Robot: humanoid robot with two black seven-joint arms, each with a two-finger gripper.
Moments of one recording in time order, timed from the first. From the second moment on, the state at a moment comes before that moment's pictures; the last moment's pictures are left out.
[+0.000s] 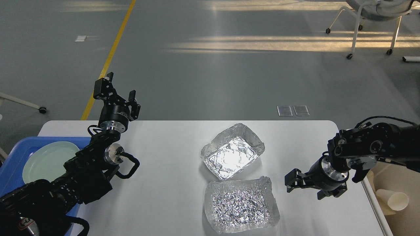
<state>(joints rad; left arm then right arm) -0.83 0.04 -0.58 -0.27 -0.10 -0.22 -0.66 1.44 -0.40 -0.92 1.25 -0.25 0.40 -0.16</state>
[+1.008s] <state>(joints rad) -0.83 0.04 -0.58 -0.27 -0.10 -0.22 -0.66 1.27 -0.26 -0.81 1.15 -0.29 0.35 -0.12</state>
